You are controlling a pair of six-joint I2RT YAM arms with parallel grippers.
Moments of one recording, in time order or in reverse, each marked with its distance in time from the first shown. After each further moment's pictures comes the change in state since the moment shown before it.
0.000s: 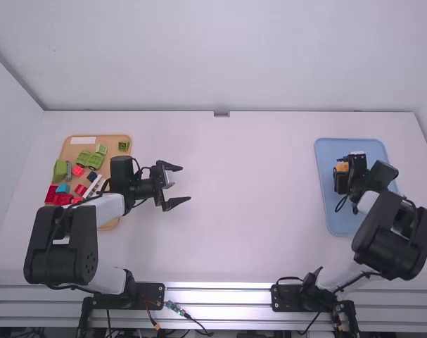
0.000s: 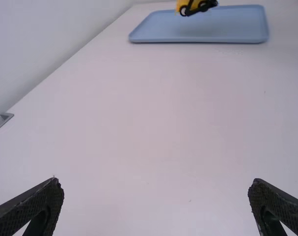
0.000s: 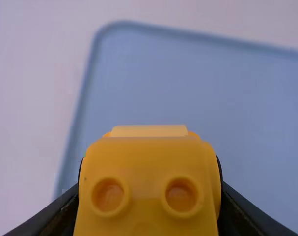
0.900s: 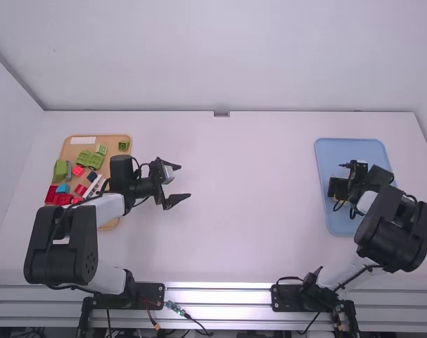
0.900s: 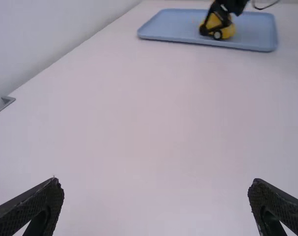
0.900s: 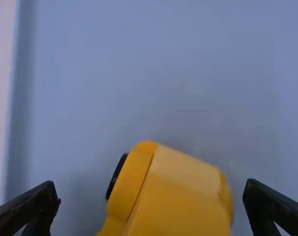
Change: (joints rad) left arm 0.000 0.000 0.000 0.036 -0.046 -0.137; right arm -0.007 0.059 0.000 -0.075 0.127 0.142
